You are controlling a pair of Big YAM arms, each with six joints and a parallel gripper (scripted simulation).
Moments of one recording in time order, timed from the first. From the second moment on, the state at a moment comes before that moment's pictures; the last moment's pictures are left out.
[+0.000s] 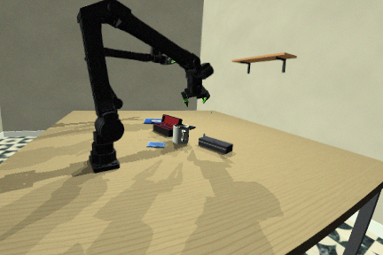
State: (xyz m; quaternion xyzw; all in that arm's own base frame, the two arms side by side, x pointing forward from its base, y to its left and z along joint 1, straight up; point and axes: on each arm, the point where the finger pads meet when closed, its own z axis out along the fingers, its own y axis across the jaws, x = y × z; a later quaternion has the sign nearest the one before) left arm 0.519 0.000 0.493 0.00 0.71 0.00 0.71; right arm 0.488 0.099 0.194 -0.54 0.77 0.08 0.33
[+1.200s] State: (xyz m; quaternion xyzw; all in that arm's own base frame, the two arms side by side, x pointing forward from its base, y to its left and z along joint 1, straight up) left arm 0.519 0.000 0.493 0.00 0.71 0.00 0.71; right arm 0.407 0.138 0.090 -0.69 0.64 0.26 0.23
